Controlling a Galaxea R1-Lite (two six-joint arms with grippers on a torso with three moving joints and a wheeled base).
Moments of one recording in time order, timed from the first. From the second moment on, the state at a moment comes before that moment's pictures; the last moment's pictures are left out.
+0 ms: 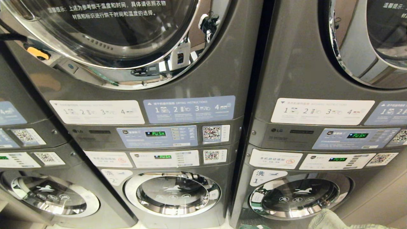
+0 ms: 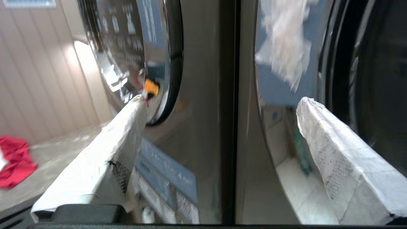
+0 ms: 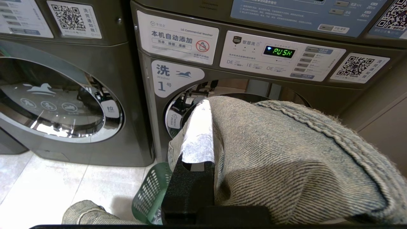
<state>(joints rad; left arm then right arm) -0.09 1.49 -1.35 -0.75 0.85 0.45 0.00 0.00 -0.05 0.12 0.03 -0.12</state>
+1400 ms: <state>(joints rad) -0.08 1.68 -1.56 -0.90 0.76 0.55 0.00 0.00 -0.05 0.12 0.02 -0.12</state>
